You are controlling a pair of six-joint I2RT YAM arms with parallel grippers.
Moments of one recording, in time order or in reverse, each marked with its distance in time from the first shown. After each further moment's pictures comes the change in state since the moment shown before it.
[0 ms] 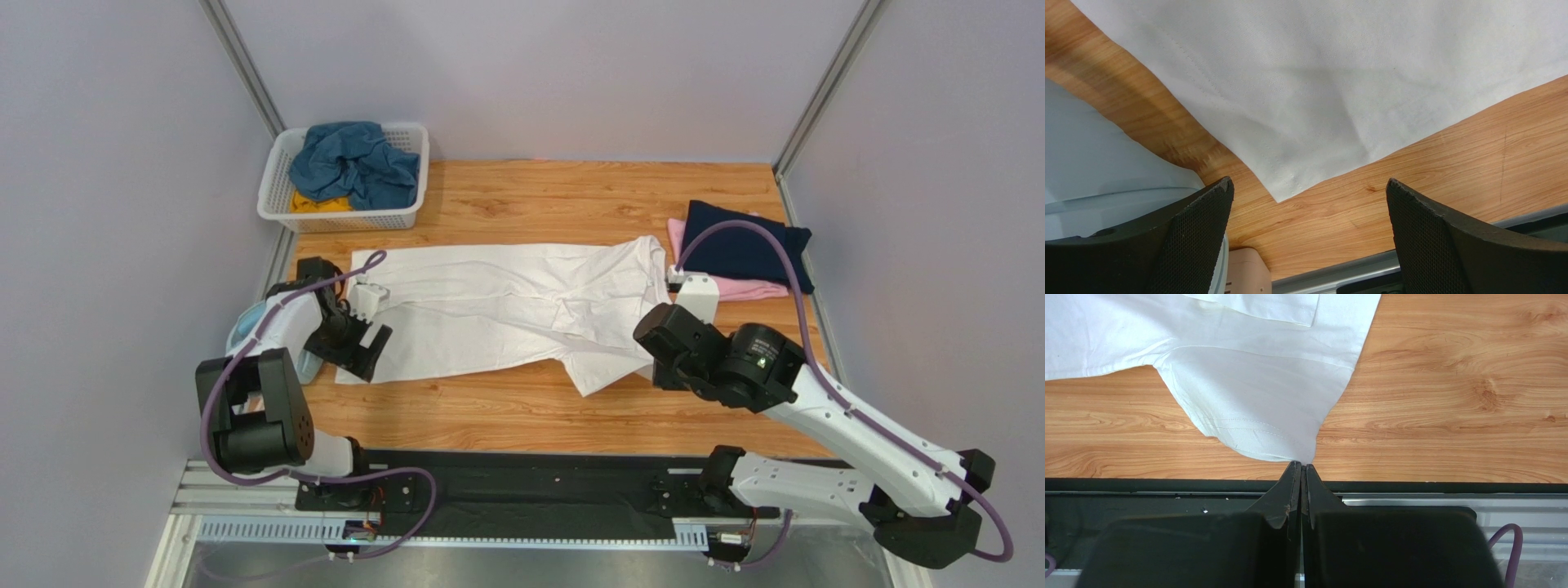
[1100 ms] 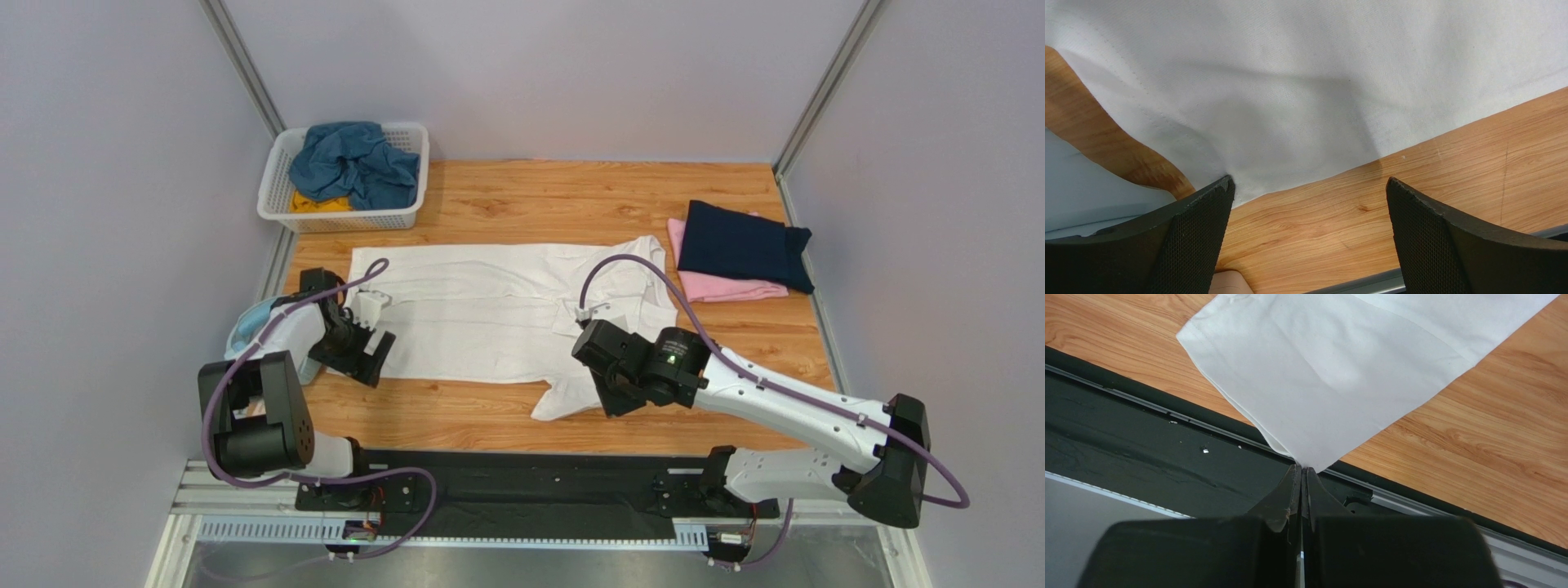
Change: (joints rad) left arm 0.004 -0.011 -0.093 0.101 0.024 -0.020; right arm 0.105 0.207 -0.127 0.241 -0.291 -0.237
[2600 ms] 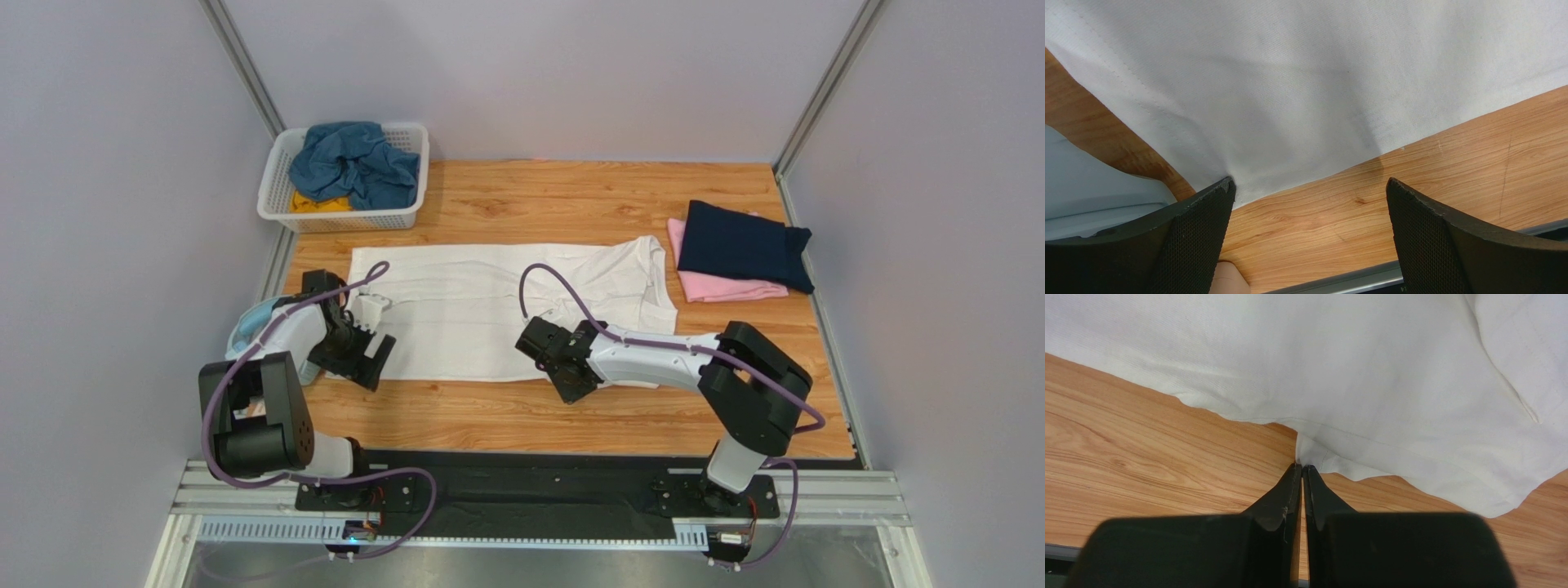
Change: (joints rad) left arm -0.010 0.000 -0.006 -0.019 -0.025 -0.019; right arm -0.085 0.536 -0.016 0.383 0.042 -0.189
